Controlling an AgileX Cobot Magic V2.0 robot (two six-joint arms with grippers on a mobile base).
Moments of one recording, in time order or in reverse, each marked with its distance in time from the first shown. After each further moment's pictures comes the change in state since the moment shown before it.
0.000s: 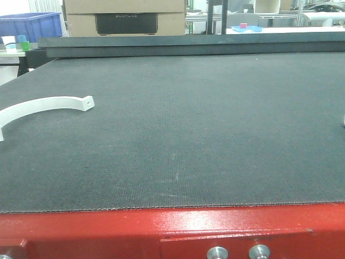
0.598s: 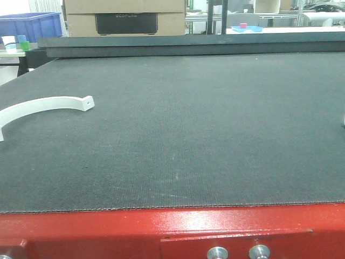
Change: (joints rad) left arm 0.000 0.000 0.000 0.000 0.000 0.000; right arm 0.000 0.000 0.000 0.043 -0.167 0.000
